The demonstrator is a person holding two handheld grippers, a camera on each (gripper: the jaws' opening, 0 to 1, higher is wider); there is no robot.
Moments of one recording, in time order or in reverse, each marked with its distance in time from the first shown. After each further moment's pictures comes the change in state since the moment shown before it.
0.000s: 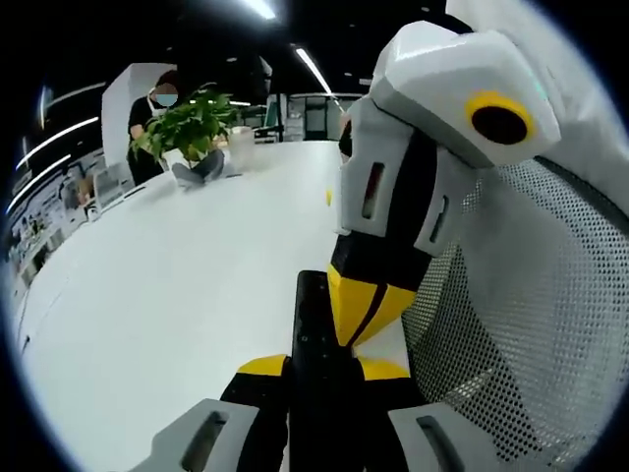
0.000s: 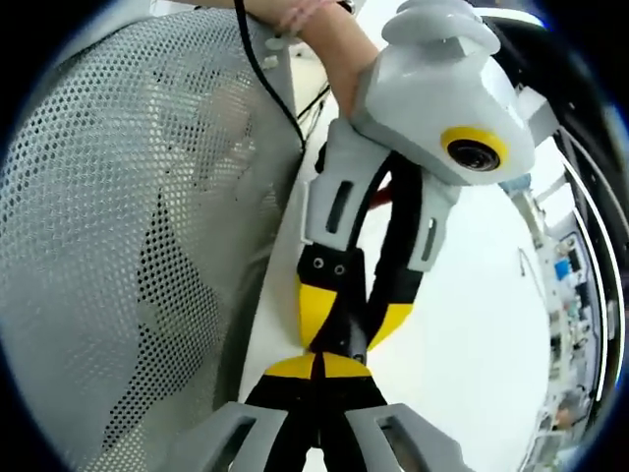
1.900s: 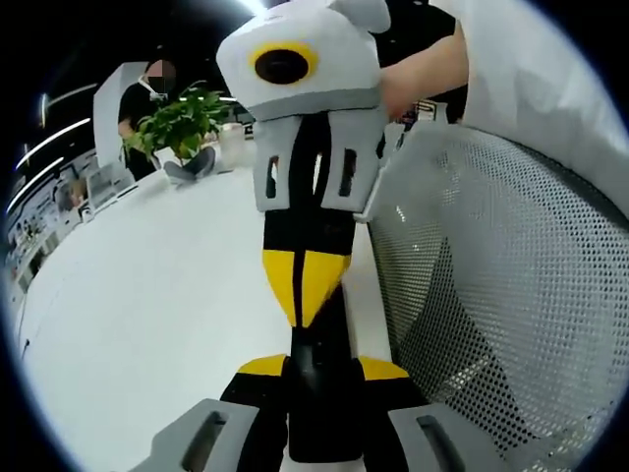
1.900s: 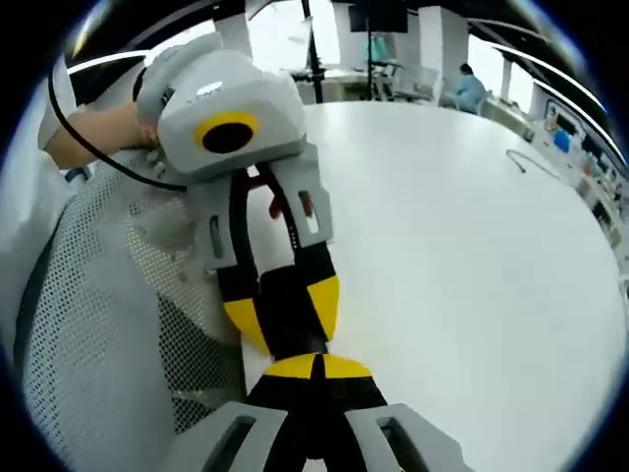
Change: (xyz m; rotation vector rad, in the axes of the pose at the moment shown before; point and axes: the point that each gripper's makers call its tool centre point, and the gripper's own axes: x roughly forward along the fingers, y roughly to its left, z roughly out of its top) left arm -0.007 -0.012 -0.007 0.001 0.002 -0.039; right arm -0.006 -0.027 0.007 0.525 -0.178 0.183
